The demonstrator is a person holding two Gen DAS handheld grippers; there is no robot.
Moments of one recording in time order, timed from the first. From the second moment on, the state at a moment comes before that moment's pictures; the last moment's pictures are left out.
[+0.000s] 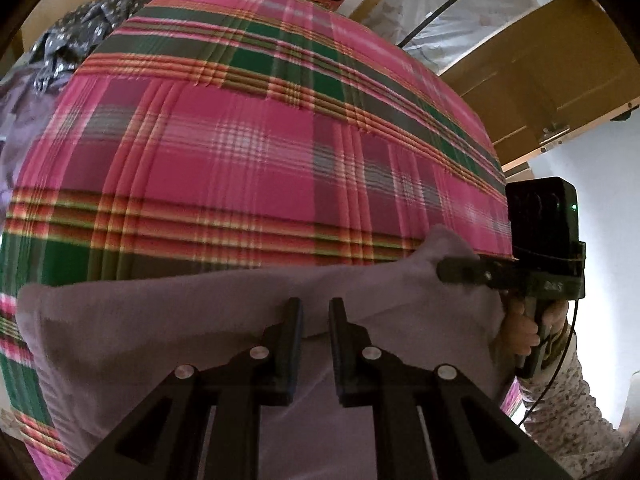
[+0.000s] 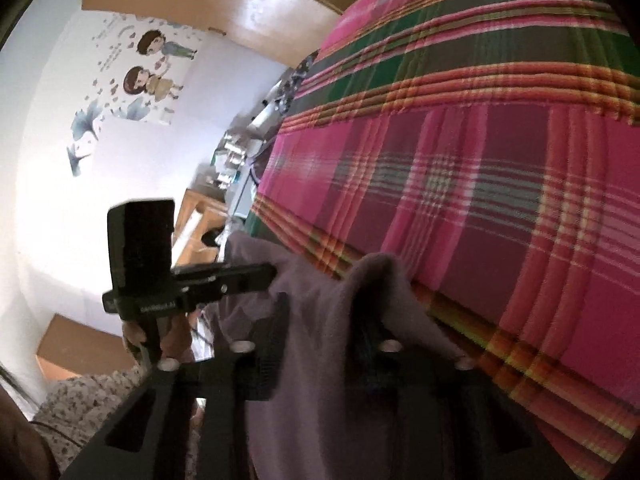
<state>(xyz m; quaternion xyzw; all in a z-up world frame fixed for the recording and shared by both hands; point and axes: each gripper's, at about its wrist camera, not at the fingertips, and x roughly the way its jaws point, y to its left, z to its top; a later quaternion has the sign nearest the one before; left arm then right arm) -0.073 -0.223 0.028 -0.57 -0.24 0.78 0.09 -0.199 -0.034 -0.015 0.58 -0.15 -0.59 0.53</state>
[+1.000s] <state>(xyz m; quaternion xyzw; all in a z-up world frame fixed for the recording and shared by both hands) -0.086 -0.220 0.026 -0.56 -0.24 0.79 0.06 -0.221 -0.030 -0.012 0.57 -0.10 -0.65 0.49</state>
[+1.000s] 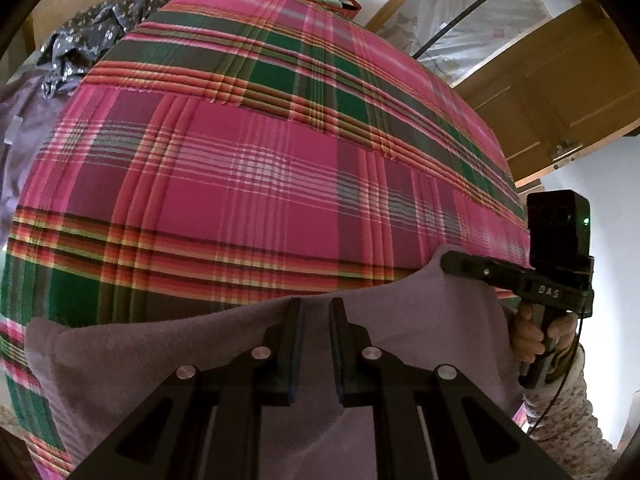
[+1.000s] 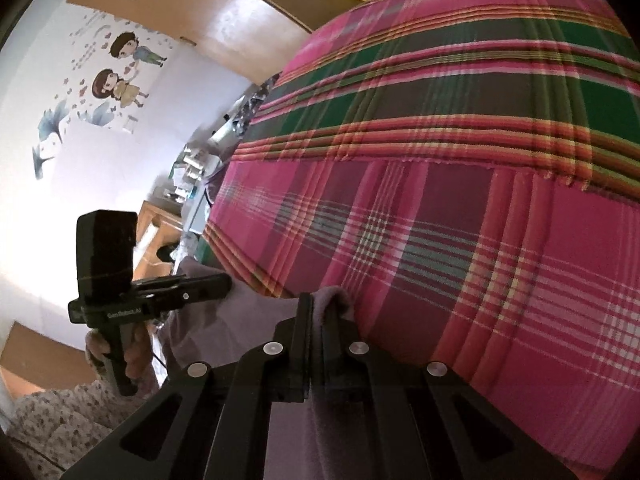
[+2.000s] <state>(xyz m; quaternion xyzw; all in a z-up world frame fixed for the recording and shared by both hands) -0.091 -0.131 0.025 -0.58 -0.19 0.78 0.16 -0.145 0.052 0.016 0.46 0.13 -0.75 0.46</state>
